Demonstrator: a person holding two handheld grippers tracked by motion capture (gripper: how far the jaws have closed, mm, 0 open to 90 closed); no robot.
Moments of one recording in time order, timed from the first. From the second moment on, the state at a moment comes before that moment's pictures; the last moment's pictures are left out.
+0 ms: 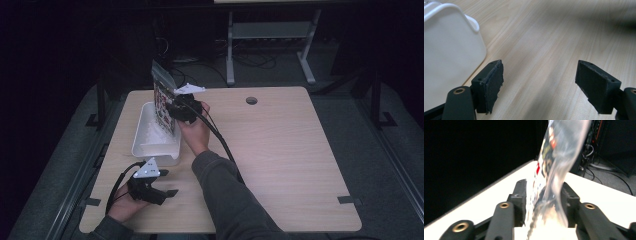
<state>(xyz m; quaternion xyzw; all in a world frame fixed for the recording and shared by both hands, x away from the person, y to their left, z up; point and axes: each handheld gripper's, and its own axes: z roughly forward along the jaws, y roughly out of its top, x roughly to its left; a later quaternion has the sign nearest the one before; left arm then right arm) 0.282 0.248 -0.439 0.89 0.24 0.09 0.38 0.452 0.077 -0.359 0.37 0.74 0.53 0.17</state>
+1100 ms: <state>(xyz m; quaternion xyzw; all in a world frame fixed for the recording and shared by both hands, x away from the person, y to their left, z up) 0.281 0.248 -0.439 0.89 0.24 0.09 0.38 0.446 0.078 -0.370 0.36 0.77 0.50 0.17</state>
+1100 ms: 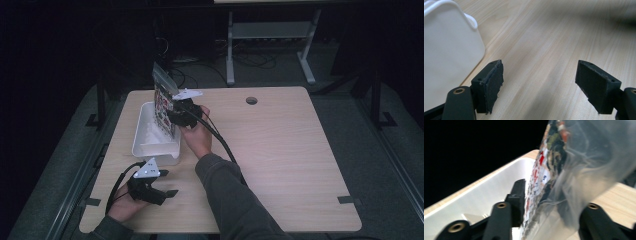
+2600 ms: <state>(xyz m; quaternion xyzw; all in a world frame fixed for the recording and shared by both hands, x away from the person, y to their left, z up) 0.281 0.244 -0.440 0.89 0.23 0.10 0.37 0.438 0.008 -0.362 0.37 0.76 0.53 0.09</state>
